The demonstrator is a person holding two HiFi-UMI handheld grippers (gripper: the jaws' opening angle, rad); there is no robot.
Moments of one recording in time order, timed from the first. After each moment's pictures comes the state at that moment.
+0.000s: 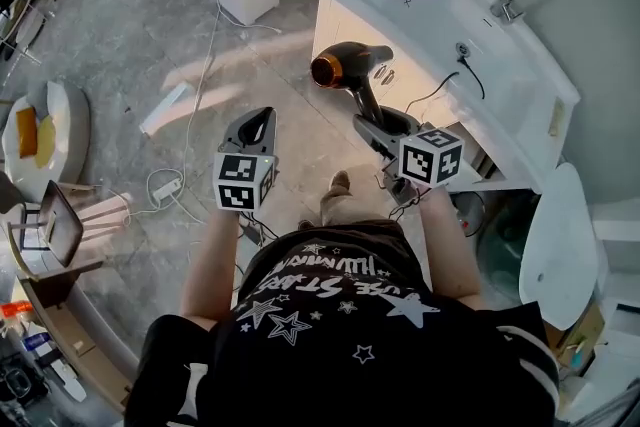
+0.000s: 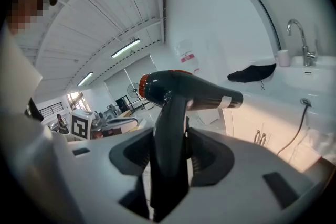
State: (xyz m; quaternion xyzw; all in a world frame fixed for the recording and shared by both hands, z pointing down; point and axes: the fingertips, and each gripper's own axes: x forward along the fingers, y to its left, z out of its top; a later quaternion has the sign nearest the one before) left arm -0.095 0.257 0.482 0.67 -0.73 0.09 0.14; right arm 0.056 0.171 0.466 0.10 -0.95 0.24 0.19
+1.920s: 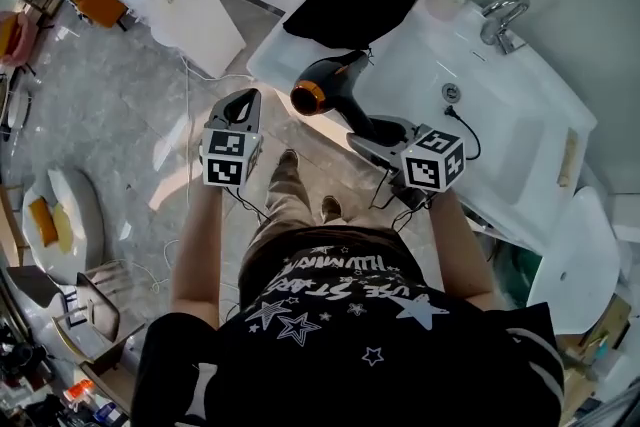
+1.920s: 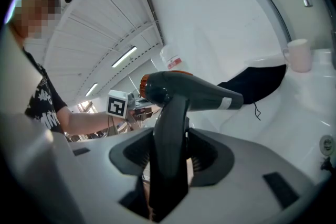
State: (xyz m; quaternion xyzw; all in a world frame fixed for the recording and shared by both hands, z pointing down) left arm -0.187 -0.107 0.484 0.71 -0.66 0.23 0.11; right arm 0.012 -0.104 0.480 0.05 -0.94 0.28 0.17
